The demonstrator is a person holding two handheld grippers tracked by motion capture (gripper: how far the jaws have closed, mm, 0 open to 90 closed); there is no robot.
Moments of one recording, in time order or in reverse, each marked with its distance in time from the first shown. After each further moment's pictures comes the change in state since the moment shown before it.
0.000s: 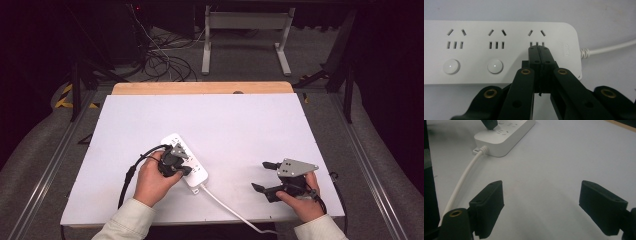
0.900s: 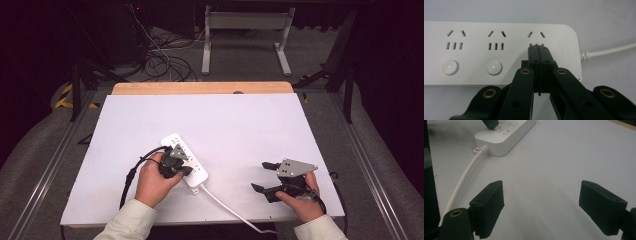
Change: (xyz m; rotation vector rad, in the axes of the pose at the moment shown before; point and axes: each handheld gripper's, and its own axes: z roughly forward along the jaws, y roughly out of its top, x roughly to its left) left arm -0.003 -0.004 0.001 -0.027 0.019 -0.001; right arm 0.001 0.000 0.001 0.005 0.004 0.000
